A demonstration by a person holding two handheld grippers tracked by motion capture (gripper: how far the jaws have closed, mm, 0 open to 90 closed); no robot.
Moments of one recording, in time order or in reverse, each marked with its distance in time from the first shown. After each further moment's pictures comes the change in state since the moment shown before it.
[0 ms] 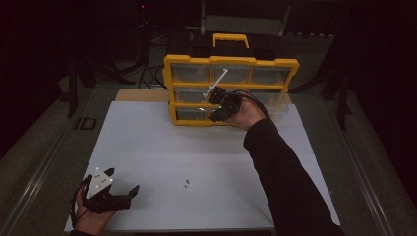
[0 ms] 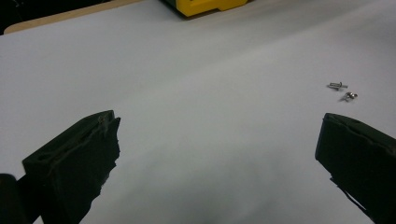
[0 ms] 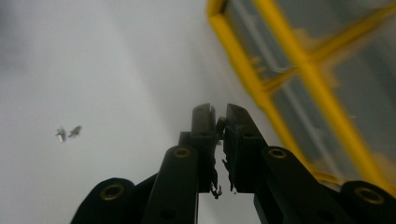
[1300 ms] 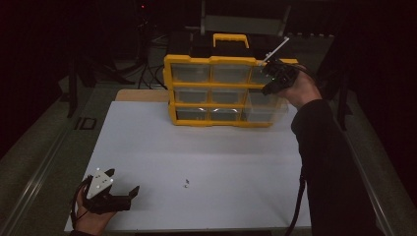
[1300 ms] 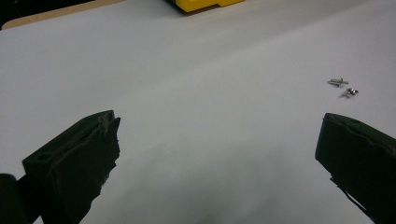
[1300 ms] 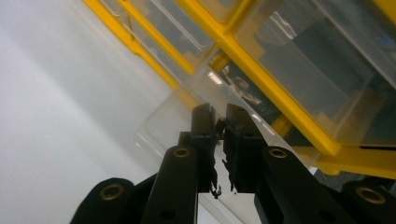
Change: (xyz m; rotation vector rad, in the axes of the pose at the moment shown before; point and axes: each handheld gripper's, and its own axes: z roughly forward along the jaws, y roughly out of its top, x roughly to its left) left arm -0.001 -0.001 0.000 0.012 0.001 -0.001; right arm -0.081 -0.058 -0.096 0.047 -0.229 0.213
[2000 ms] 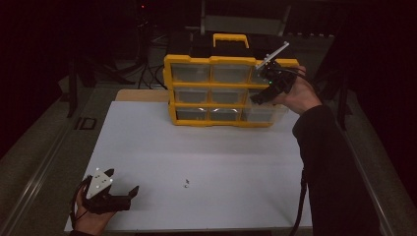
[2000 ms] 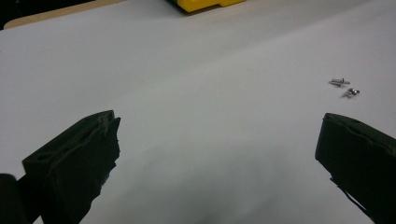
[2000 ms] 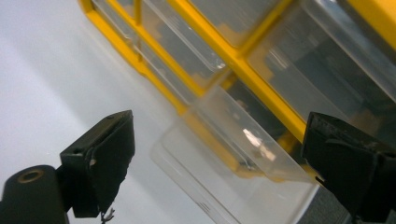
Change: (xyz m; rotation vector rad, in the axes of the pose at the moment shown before) left arm 0.001 0.000 -0.001 0.000 0.003 -0.004; right arm 0.018 -0.005 -0.003 -0.116 -0.021 -0.038
